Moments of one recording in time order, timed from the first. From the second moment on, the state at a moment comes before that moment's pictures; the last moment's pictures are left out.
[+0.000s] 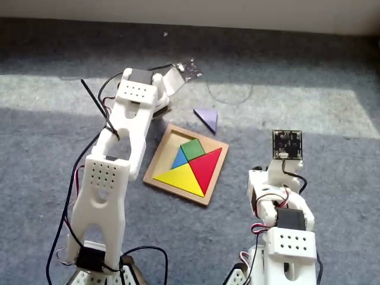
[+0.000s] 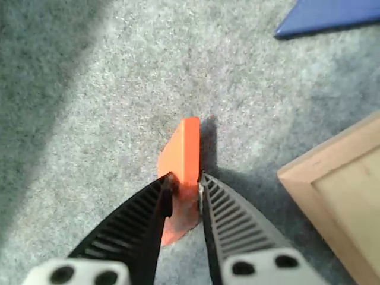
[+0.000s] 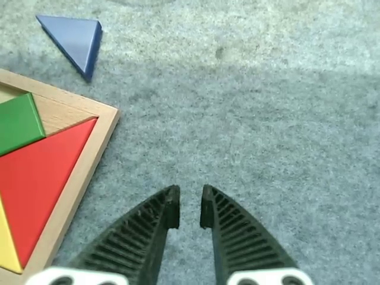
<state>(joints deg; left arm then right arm) 3.7 62.5 -51.5 78.1 -41.3 -0.7 -67.4 79.0 41.5 7.0</state>
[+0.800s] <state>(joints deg) 2.2 53.3 -54.3 101.0 -34.4 -0.7 -67.4 79.0 41.5 7.0</state>
